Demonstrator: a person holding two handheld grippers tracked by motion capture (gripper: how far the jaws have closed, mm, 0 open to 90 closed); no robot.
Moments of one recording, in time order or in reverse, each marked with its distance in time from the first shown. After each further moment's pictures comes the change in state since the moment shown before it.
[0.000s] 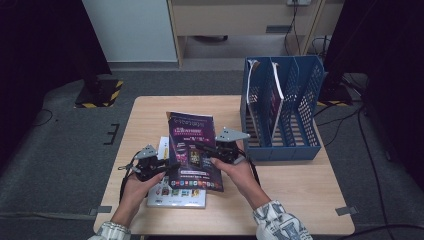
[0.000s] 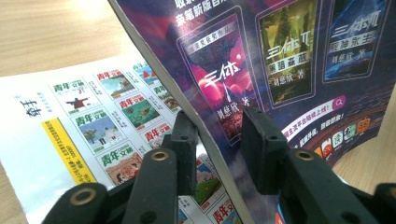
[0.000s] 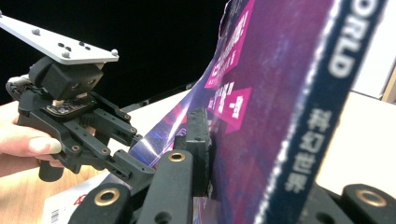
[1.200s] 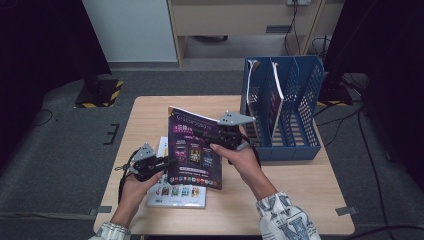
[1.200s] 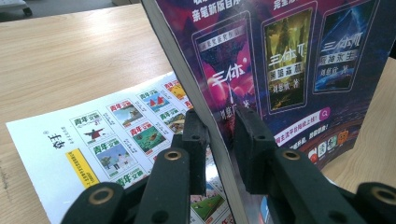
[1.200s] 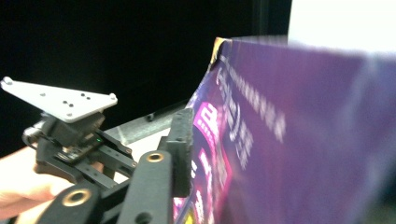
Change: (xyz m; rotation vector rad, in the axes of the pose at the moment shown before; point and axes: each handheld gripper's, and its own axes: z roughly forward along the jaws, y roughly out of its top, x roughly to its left) left arm -0.008 0.008 -0.011 -0.066 0.035 0.071; right arm -0.001 0.059 -0.014 -0.027 0.027 0.008
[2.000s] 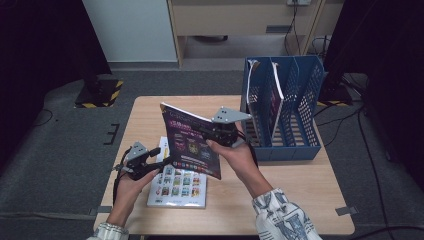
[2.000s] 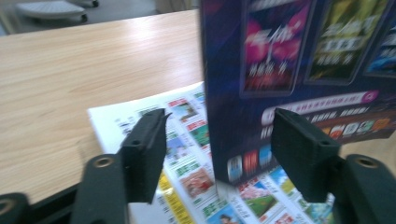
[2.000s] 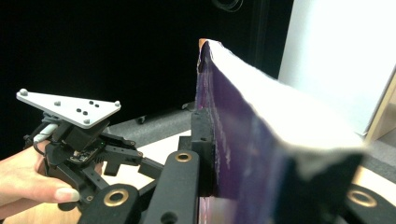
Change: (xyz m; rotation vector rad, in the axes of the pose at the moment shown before) left arm 0.019 -0.006 -0.012 -0.025 0.170 -0.032; right arm 0.013 0.021 0.002 -0.035 -0.031 -0.100
